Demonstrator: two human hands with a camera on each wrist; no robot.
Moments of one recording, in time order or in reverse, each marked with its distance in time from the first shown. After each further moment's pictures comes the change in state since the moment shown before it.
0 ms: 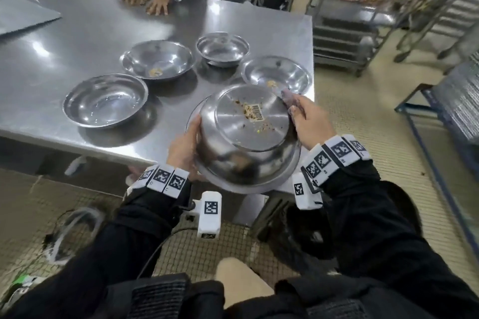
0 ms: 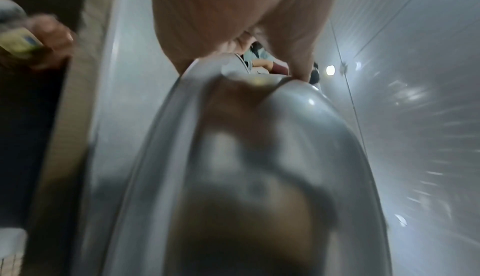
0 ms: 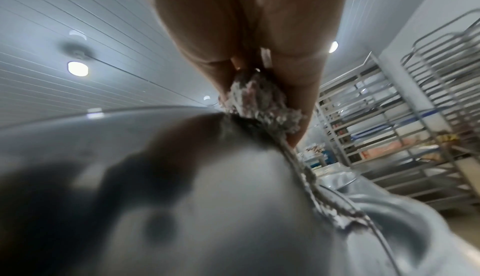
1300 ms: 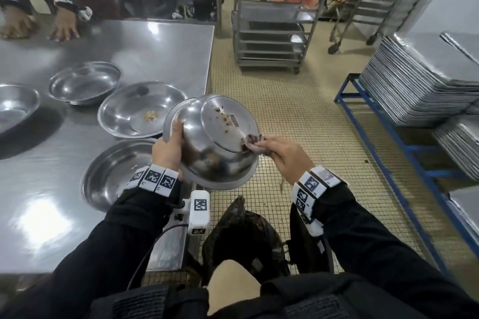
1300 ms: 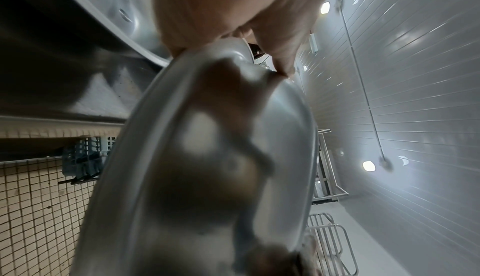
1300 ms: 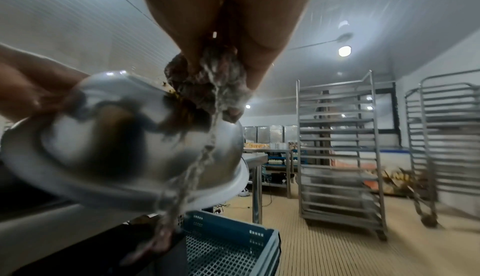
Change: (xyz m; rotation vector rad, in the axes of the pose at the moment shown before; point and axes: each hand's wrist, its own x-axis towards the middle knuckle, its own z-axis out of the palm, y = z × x) left_hand 0.040 -0.040 0.355 0.321 0.008 0.169; right_hand 0.077 0.310 -0.165 -0.067 -0.035 -0.374
